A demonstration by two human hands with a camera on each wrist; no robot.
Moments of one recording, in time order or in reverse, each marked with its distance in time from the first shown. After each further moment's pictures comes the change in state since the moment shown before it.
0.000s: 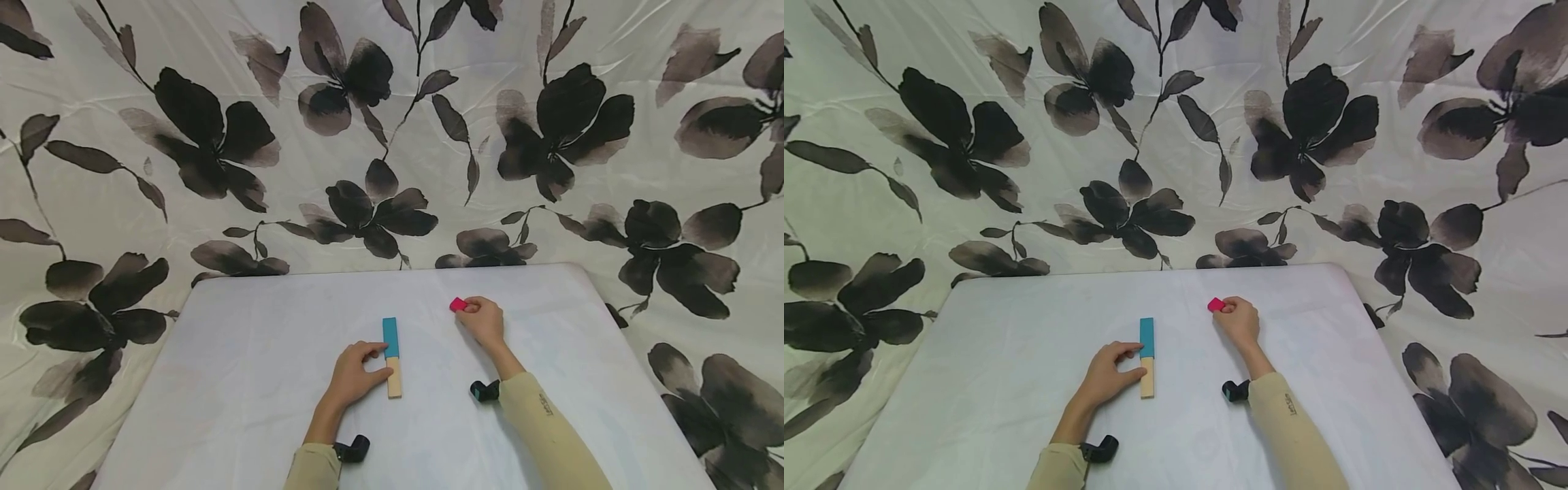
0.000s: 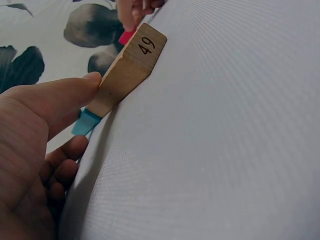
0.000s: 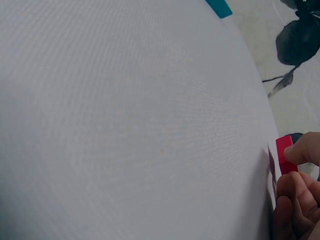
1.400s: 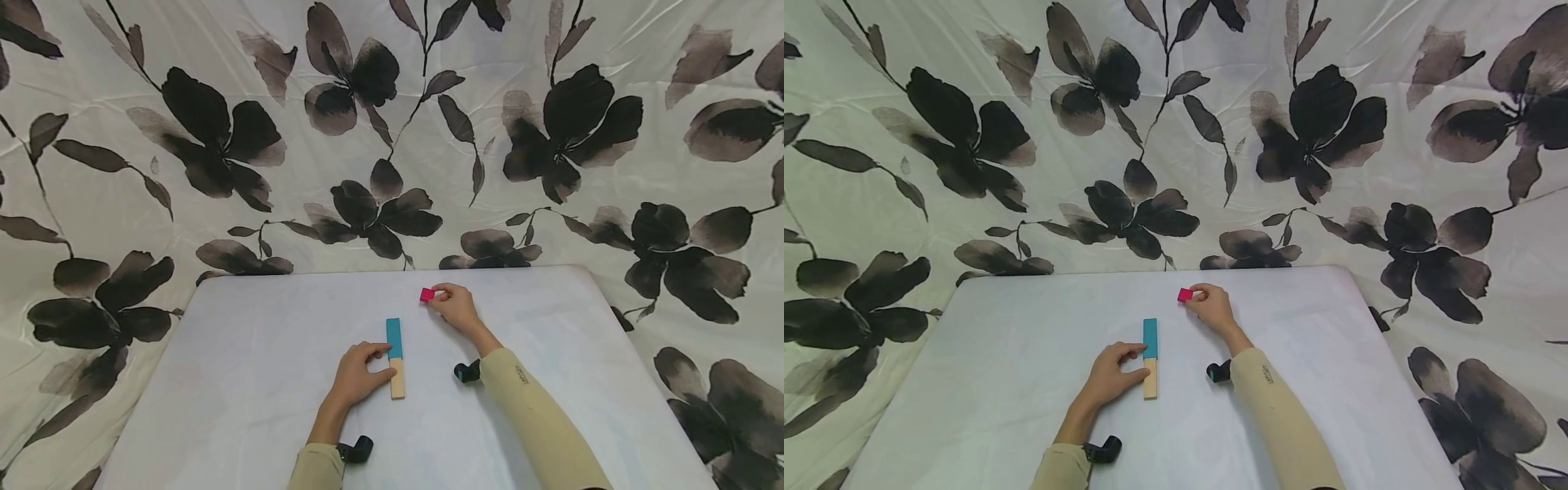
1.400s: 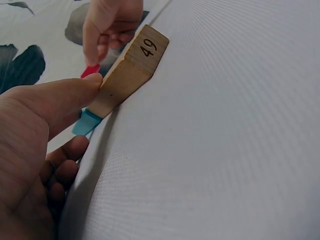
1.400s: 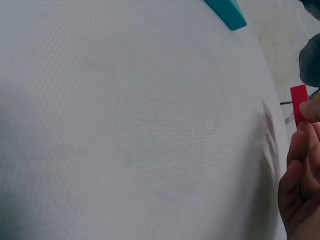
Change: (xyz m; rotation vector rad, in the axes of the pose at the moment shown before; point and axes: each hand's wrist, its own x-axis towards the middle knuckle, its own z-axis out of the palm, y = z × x) left_hand 0.001 0.000 -0.001 0.019 -0.004 0.000; right_hand 0.022 -0.039 0.038 0.143 -0.249 -0.160
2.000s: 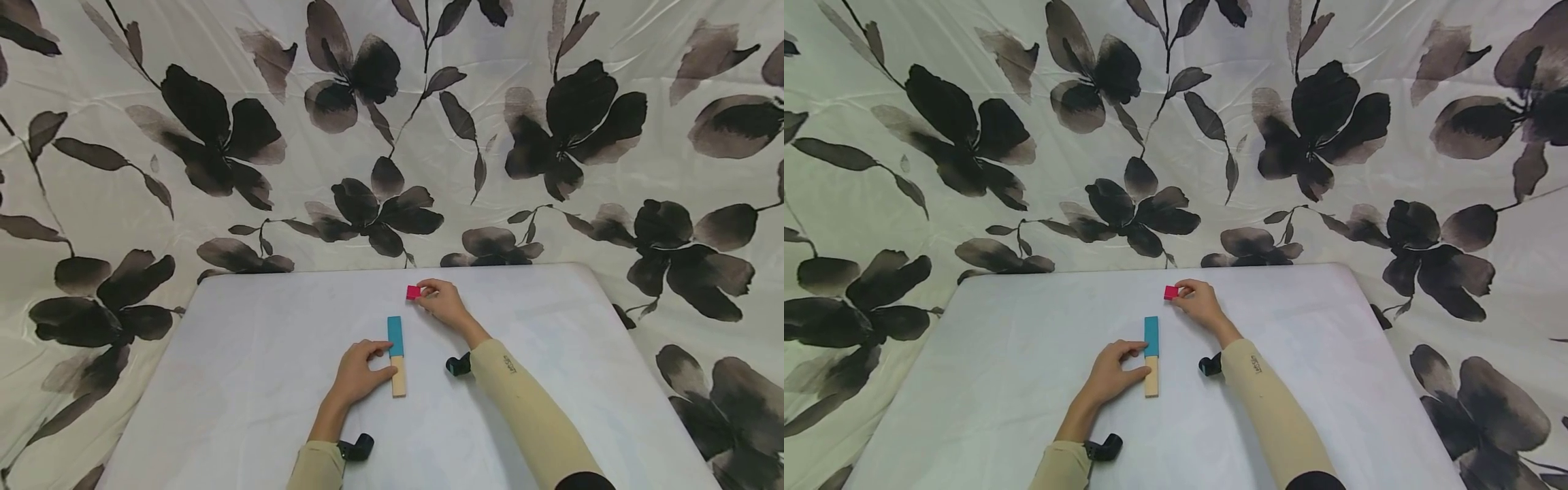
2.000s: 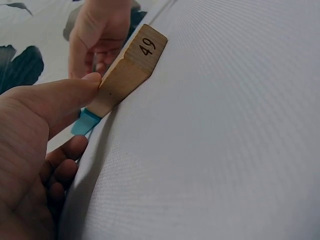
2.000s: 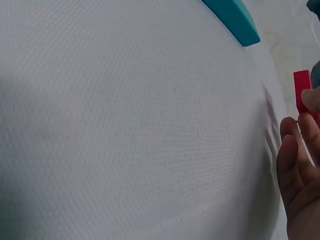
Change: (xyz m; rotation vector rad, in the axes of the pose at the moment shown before) left_hand 0.001 0.002 0.000 0.002 -0.018 -0.020; right_hand 0.011 -0.008 0.020 -0.010 -0.115 -0.113
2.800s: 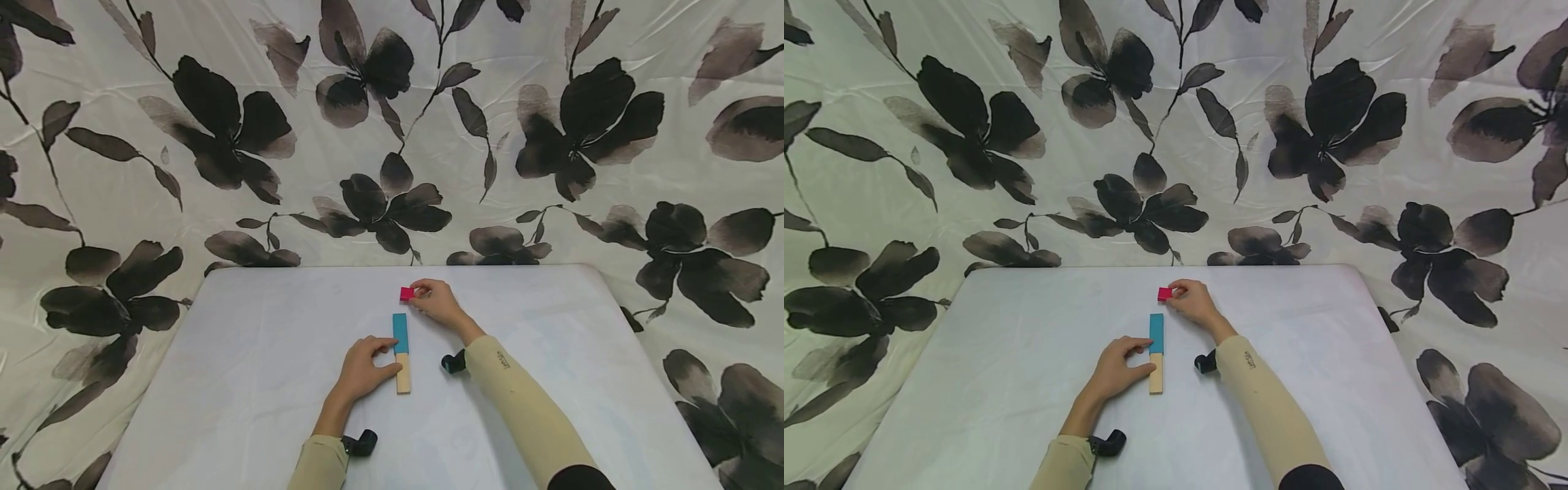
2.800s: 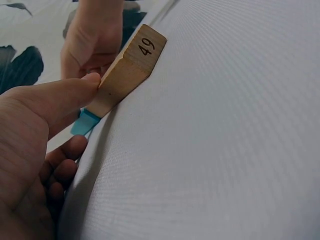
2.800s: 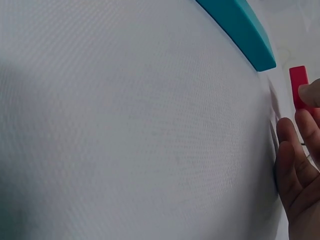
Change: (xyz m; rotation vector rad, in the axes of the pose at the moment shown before) left_hand -0.001 0.001 -0.003 0.011 0.000 0.001; right_hand 0.006 -0.007 0.020 -0.016 -0.086 -0.046
